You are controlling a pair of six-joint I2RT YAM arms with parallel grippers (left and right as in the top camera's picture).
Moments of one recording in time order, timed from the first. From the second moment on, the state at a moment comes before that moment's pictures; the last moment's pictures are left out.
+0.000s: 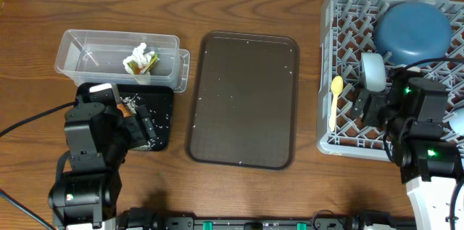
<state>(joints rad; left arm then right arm) 0.08 0.75 0.89 -0.89 0.01 -0.21 -0.07 0.96 0.84 -0.68 -0.02 0.13</state>
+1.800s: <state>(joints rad) 0.08 0.75 0.89 -0.89 0.01 -0.20 0.02 0.30 0.35 -0.27 -0.05 0.10</state>
